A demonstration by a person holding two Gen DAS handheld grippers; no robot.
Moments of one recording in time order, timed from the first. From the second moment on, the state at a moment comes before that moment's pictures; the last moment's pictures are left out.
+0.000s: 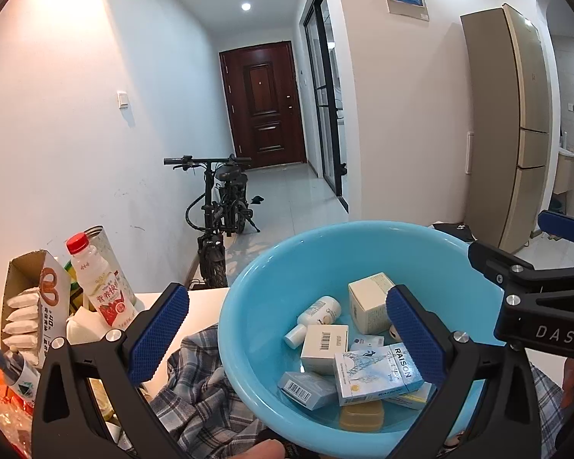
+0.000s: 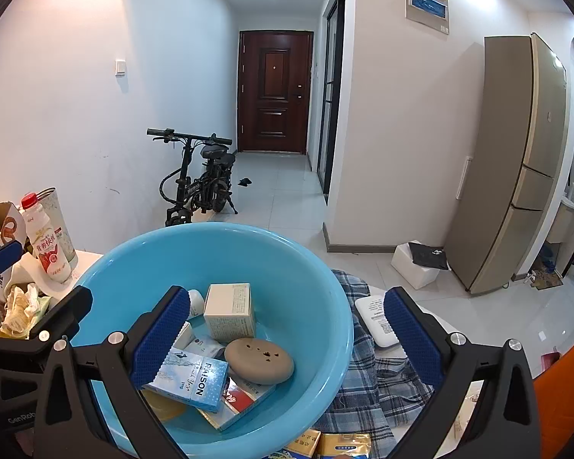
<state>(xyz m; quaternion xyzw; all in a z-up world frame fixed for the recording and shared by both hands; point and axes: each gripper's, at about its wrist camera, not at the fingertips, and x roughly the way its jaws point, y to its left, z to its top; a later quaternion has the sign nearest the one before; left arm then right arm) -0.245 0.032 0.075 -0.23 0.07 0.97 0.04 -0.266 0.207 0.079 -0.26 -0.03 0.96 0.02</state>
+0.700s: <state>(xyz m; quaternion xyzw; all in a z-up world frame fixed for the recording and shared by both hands) -0.222 0.020 0.106 -0.21 0.04 0.98 0.02 -0.242 0.195 0.100 -0.24 -0.03 0.97 0.03</state>
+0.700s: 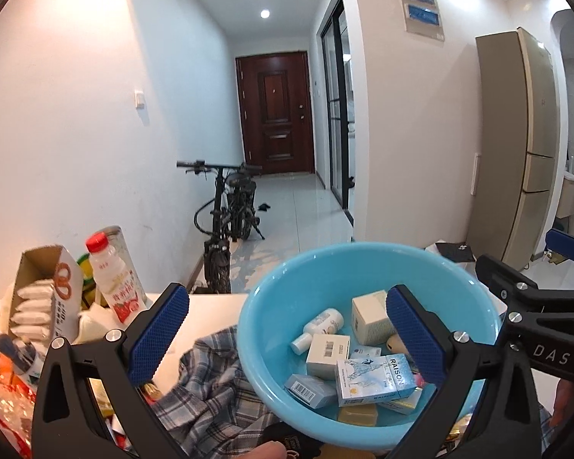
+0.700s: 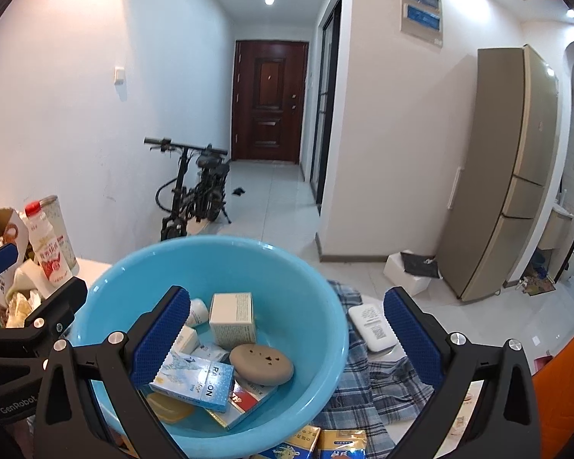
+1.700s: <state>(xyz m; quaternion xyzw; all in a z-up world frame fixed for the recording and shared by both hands) -0.120 -0.019 0.038 -0.27 0.05 0.96 0.01 -0.133 0.212 0.055 -0.27 -0.04 0.96 0.02</state>
